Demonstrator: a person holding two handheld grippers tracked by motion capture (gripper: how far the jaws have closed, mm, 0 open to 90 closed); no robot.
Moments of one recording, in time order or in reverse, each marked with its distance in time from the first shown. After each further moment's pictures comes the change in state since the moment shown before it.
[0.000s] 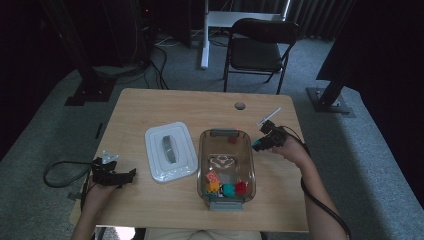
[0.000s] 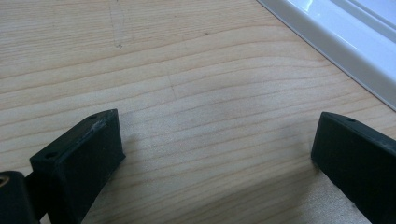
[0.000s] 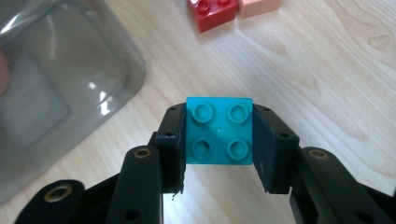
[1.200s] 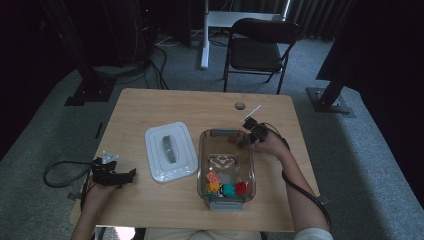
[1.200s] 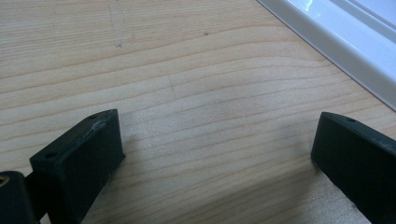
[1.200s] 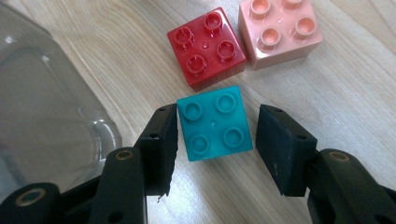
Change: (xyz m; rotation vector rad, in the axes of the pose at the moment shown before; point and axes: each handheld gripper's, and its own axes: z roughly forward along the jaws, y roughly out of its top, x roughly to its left) left arm 0.000 0.000 0.000 0.001 0.001 0.000; right arm -0.010 0.043 0.063 0.047 0.052 0.045
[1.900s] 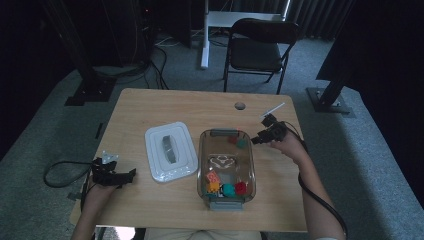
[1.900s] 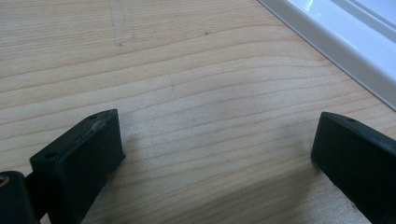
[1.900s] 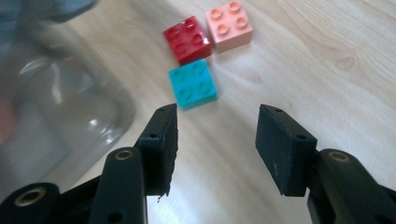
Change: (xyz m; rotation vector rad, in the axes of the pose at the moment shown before) left arm 0.000 0.000 0.000 0.000 0.002 -0.003; right arm -0.004 -0.035 -0.062 -0.137 -0.049 0.051
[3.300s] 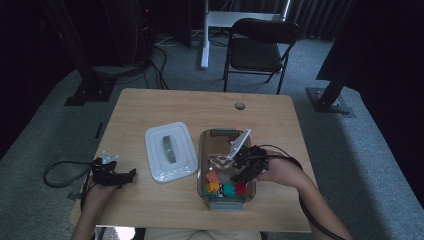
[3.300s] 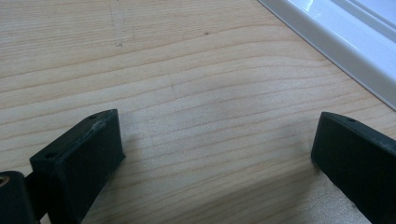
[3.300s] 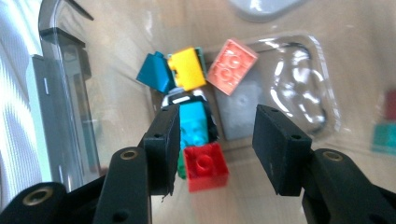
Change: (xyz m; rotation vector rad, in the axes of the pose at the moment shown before) left arm 0.000 0.000 0.000 -0.001 0.000 -0.002; right arm 0.183 0.000 -0.057 0.160 0.130 -0.522
